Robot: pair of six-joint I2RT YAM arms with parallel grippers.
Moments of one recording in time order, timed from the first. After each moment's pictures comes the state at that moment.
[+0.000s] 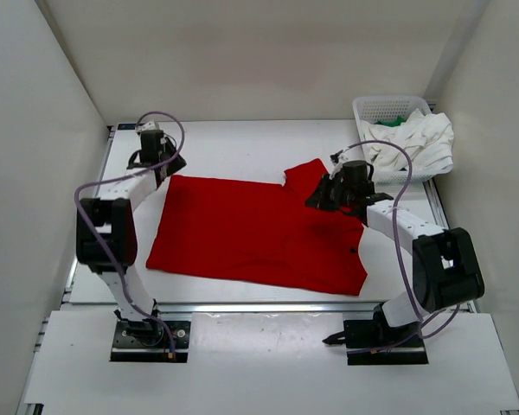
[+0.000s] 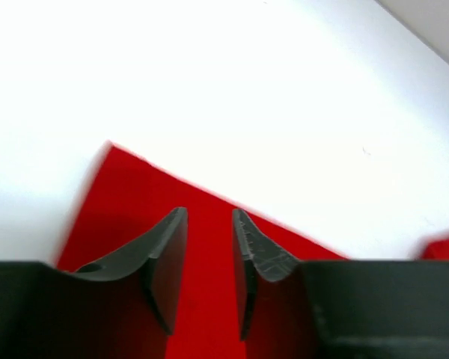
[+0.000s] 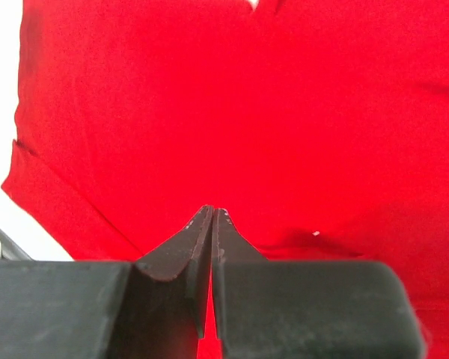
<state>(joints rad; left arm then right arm) -0.06 1.75 1.17 -0.03 -0.02 -0.56 0.27 1.50 0.87 -0.03 -0.41 0.46</state>
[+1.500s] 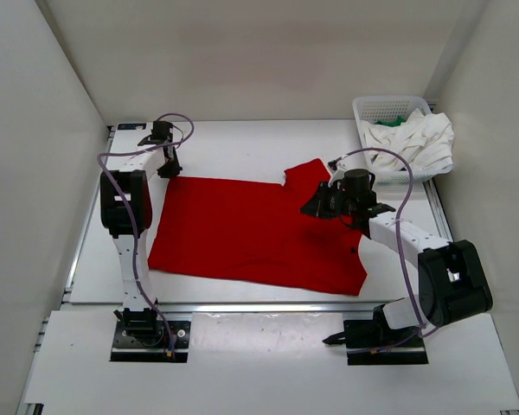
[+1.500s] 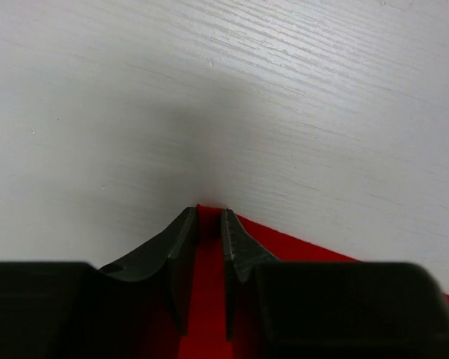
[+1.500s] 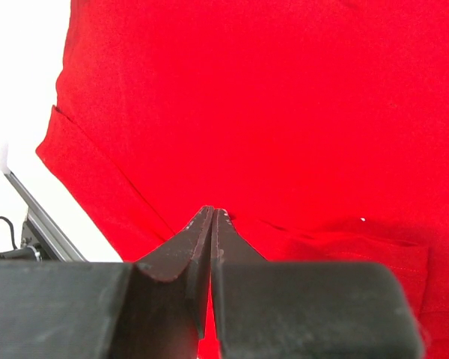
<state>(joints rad) -0.02 2.25 1.74 -0.51 -0.19 -0.25 0.30 1.41 0.75 0.07 -0.51 0.48</state>
